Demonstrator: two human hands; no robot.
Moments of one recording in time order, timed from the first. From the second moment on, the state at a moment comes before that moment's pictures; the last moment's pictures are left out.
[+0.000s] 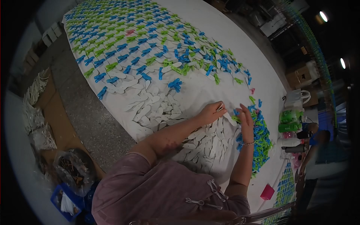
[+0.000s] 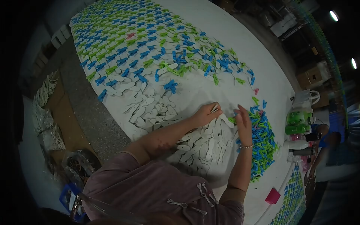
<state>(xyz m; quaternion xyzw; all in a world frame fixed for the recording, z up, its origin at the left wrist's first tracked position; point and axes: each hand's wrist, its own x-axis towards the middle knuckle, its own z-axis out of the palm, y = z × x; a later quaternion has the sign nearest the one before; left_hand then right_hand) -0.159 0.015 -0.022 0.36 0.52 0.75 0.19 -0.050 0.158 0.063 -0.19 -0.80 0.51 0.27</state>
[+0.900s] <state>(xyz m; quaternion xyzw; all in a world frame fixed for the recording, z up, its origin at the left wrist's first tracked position) -0.175 0.035 -0.067 0.39 0.60 0.69 0.12 -0.219 0.068 0.026 0.08 -0.91 0.40 -0.03</state>
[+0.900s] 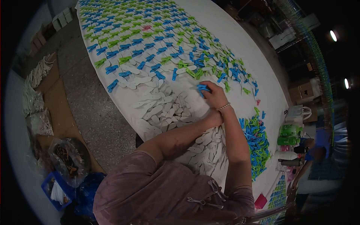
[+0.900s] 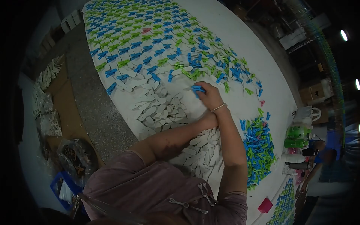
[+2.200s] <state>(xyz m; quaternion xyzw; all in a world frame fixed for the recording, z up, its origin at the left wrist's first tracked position) -0.179 0.031 -0.049 0.31 0.69 0.65 -0.07 -0.250 0.042 0.061 0.14 -0.98 0.05 0.12</state>
